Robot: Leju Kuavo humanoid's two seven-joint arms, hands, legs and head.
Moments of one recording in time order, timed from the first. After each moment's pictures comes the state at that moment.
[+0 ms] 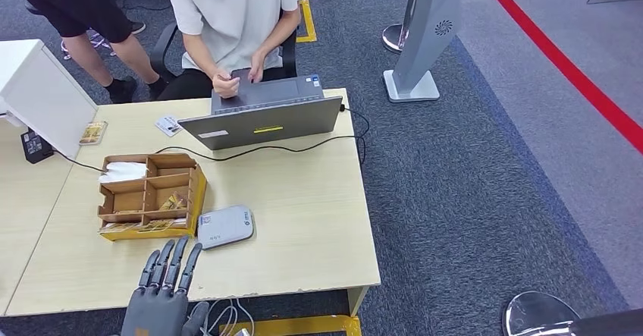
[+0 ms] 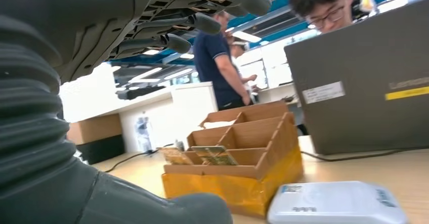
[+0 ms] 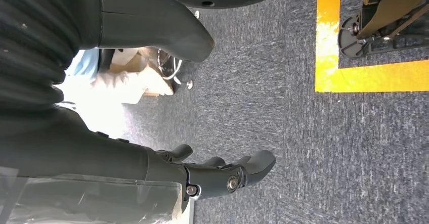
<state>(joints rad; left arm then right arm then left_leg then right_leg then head) 0.23 0.32 -0.61 -1.74 -1.52 0.42 0.44 -0.03 0.11 0.33 -0.16 -0.20 -0.39 0.34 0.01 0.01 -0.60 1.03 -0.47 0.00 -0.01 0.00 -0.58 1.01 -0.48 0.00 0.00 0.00</state>
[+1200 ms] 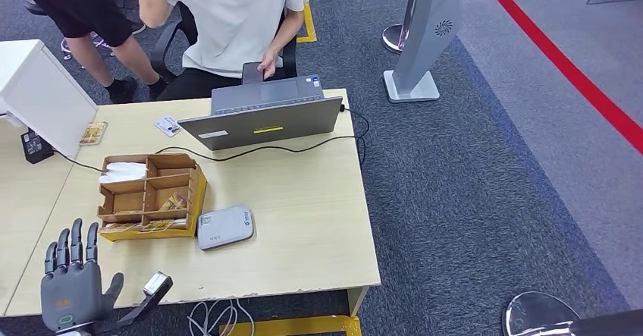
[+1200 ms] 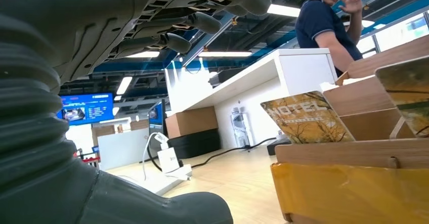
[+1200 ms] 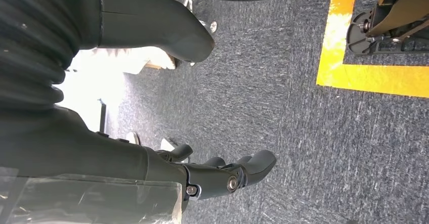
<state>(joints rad) 0.08 0.06 0.12 -1.26 -1.53 0.69 0.07 -0.05 0.09 0.39 -0.16 -0.13 -0.33 0.35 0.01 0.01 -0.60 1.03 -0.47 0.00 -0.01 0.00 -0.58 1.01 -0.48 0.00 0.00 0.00</state>
